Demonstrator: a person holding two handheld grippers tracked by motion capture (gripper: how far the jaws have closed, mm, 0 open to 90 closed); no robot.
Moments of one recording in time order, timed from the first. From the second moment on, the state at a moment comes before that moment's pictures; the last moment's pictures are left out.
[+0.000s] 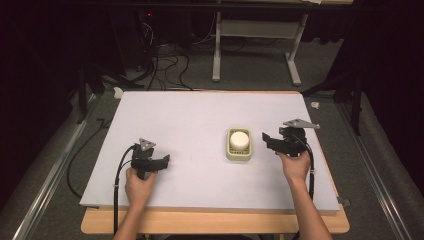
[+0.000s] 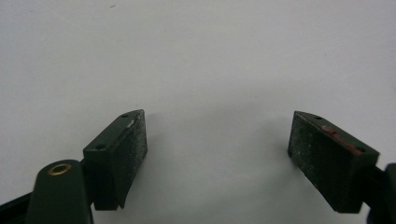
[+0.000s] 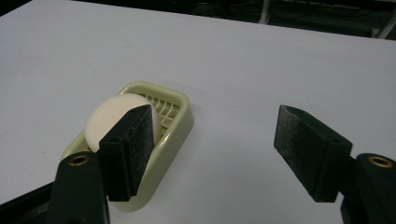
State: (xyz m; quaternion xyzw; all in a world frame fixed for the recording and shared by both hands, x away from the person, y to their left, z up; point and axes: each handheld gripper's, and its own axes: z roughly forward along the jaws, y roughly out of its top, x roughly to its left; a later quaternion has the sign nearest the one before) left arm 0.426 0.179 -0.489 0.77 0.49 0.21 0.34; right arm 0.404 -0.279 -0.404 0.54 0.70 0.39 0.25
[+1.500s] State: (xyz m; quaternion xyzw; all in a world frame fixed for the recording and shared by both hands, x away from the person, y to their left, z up) left arm 0.426 0.179 -0.489 0.77 0.49 0.21 0.34; right arm 0.367 -0.316 -0.427 0.57 0.68 0.40 0.25
